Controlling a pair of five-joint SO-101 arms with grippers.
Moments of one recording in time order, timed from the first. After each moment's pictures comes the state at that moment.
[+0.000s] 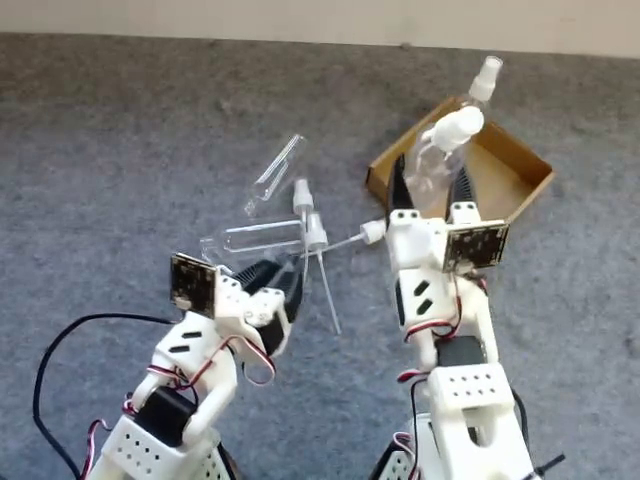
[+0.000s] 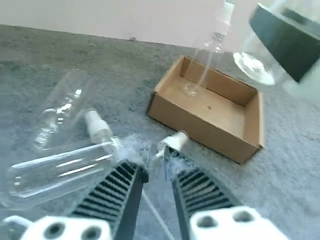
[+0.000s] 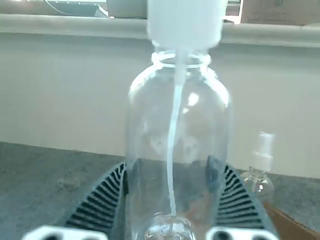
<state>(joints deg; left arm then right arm) 24.7 -104.2 95.9 30.0 25.5 -12.7 -59.6 80.0 -18.9 3.1</state>
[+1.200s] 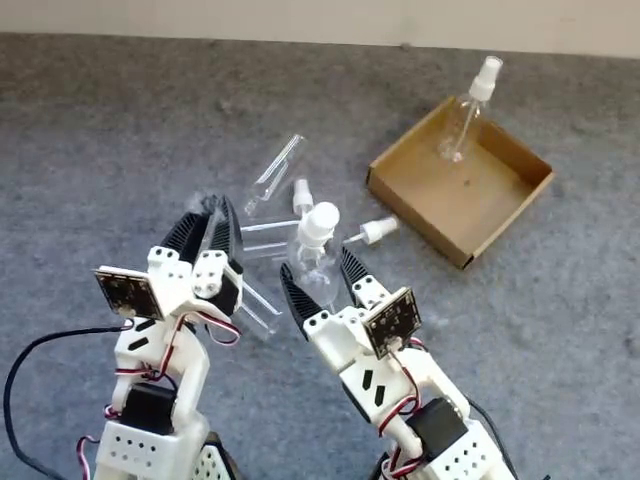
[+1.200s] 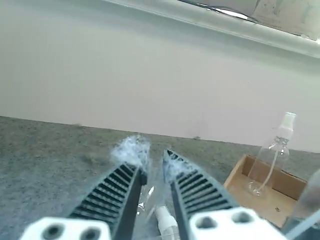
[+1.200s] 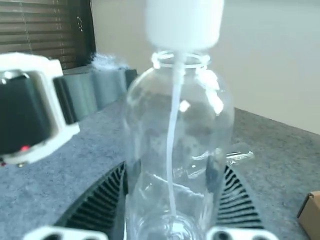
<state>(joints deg) 7.4 -104.2 95.9 13.1 18.3 -41.1 -103.9 95.6 18.6 3.1</state>
